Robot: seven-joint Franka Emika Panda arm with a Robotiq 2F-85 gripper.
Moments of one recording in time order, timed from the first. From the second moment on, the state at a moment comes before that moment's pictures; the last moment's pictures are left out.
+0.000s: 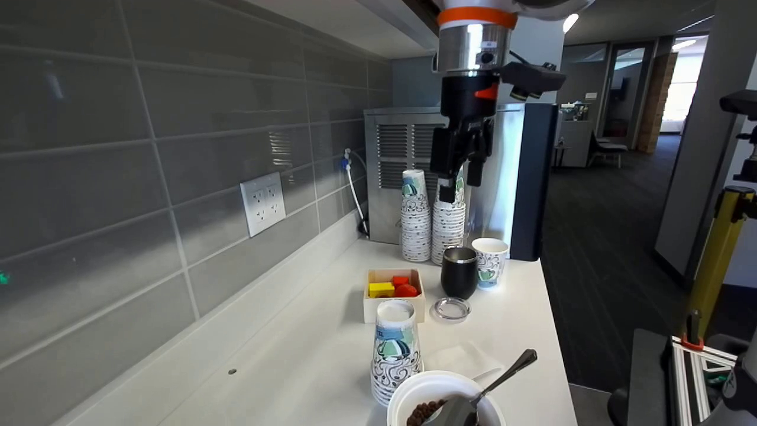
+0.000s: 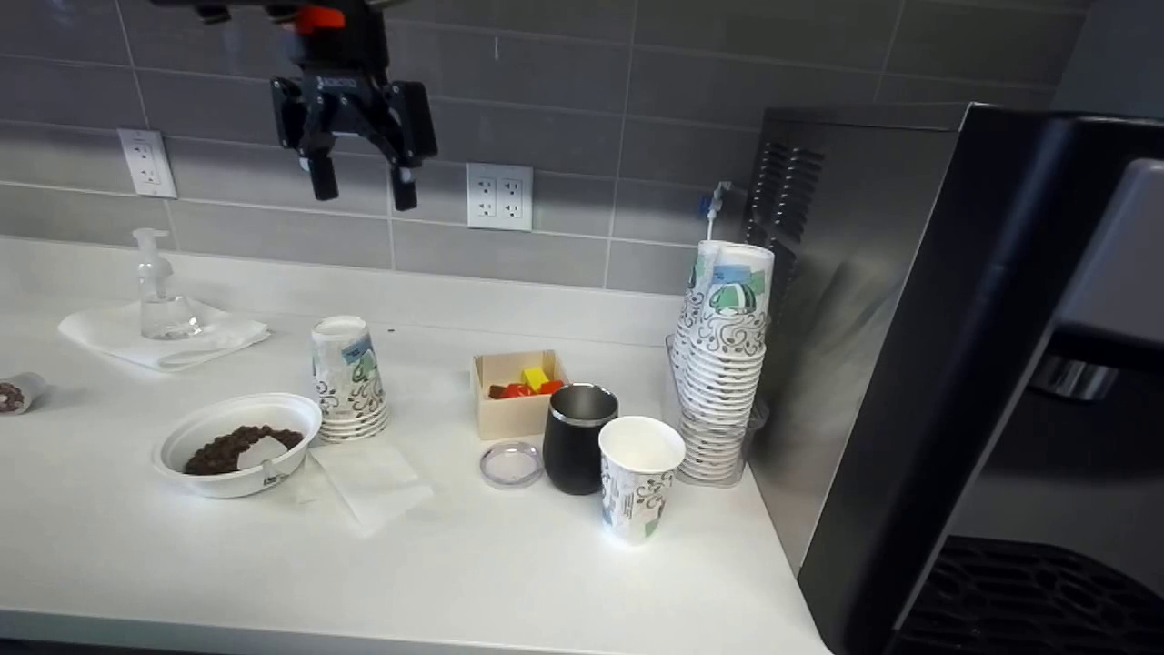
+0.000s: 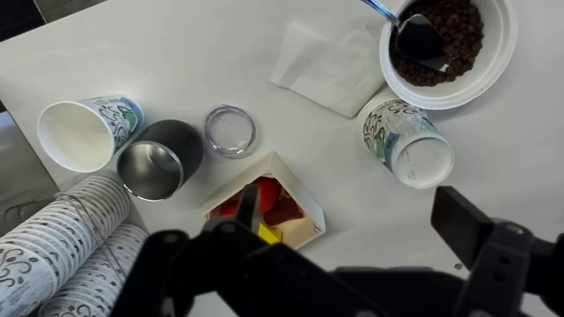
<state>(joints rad) 0.04 -0.53 0.15 -2.46 0.01 1.99 0.13</state>
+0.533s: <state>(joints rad) 0.04 -0.32 0.05 -2.47 0.04 2.11 -0.05</state>
